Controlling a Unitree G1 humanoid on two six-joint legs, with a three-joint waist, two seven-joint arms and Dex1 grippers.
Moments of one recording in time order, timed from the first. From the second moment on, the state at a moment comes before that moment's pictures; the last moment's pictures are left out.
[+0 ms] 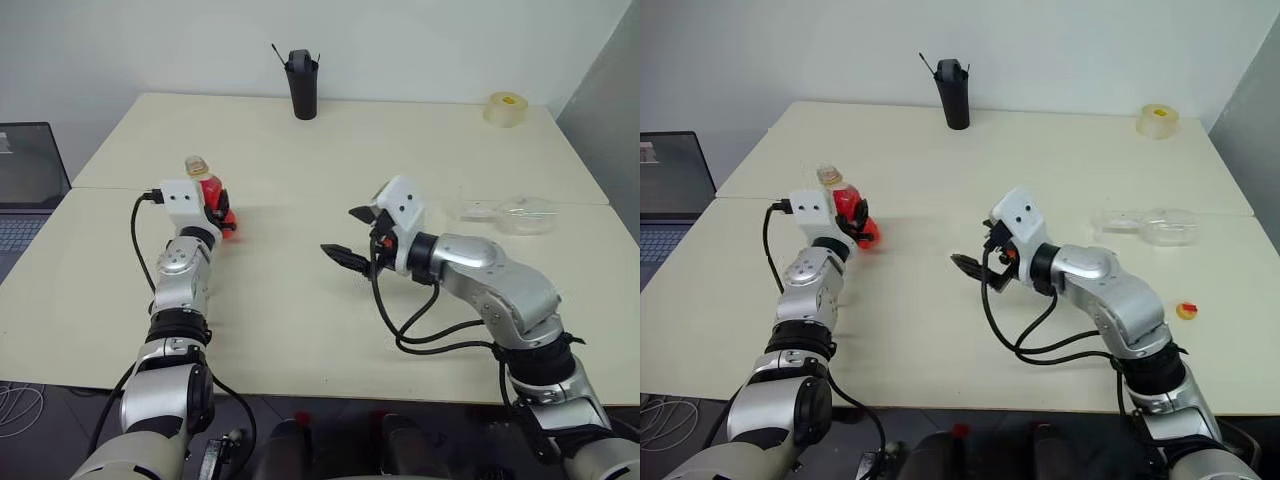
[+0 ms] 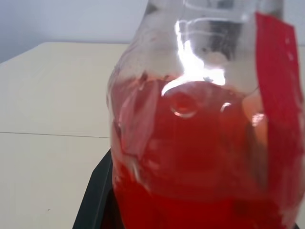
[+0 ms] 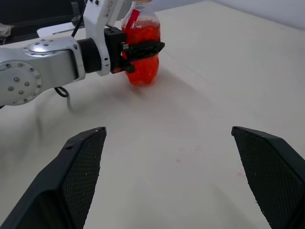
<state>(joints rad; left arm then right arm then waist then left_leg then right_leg) -0.73 0.37 0.27 0.80 -0.17 -0.12 -0.16 -0.62 -0.34 0.26 -0.35 0.41 0.84 0.50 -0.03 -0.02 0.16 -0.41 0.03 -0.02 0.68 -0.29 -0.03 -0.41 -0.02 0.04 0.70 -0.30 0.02</state>
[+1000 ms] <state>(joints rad) -0.65 0.36 0.32 0.75 -0.22 -0.10 -0.12 -0.63 -0.31 0.26 -0.33 0.37 0.82 0.54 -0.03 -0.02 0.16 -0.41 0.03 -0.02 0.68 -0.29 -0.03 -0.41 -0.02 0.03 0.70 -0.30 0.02</state>
